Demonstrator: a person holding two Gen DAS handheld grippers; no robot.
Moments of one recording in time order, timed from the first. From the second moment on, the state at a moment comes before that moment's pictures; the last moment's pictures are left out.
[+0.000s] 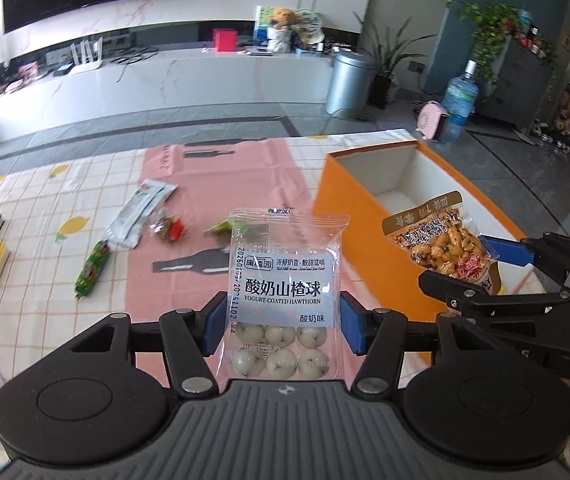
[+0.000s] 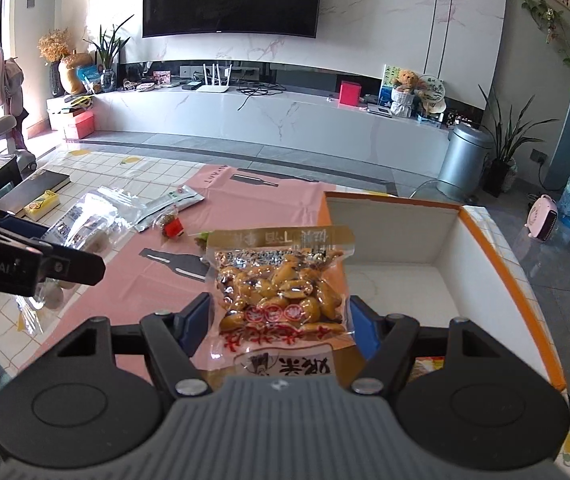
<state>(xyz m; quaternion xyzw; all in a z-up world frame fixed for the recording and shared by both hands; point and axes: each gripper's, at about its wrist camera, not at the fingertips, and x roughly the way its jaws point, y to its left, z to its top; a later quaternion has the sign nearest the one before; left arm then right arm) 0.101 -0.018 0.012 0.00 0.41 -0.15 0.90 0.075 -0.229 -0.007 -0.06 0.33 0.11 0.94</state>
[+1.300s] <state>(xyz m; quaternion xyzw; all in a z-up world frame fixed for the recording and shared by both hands) 0.253 -0.251 -0.066 0.42 0.43 -0.34 0.73 0.230 -0.379 -0.057 -0.01 0.49 0.14 0.86</state>
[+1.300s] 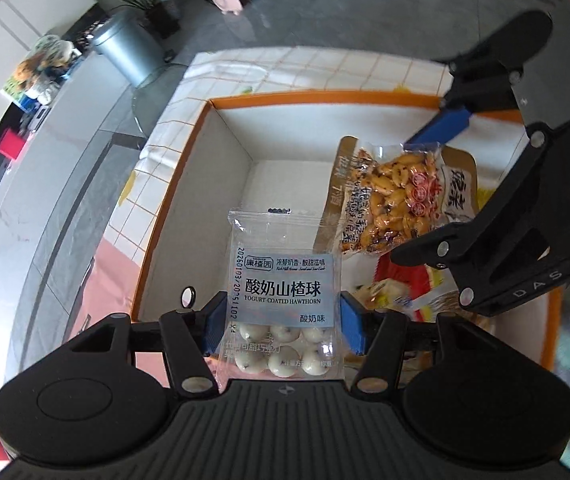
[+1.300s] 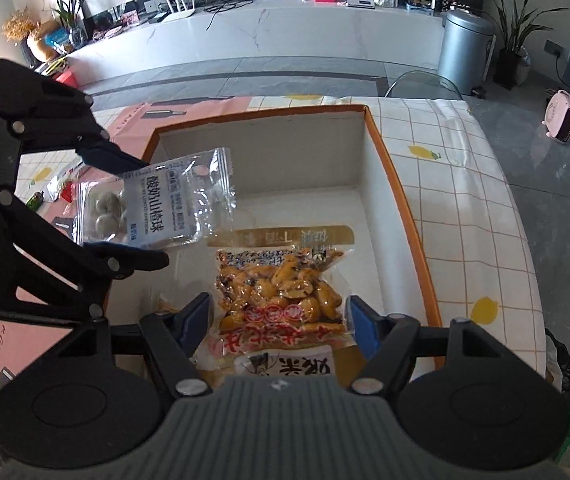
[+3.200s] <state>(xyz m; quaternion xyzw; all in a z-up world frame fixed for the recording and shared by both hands) 0.260 -0.153 -0.030 0.28 0.46 -0.29 0.79 0.340 -0.349 -0.116 0.06 0.65 0.12 0.75</state>
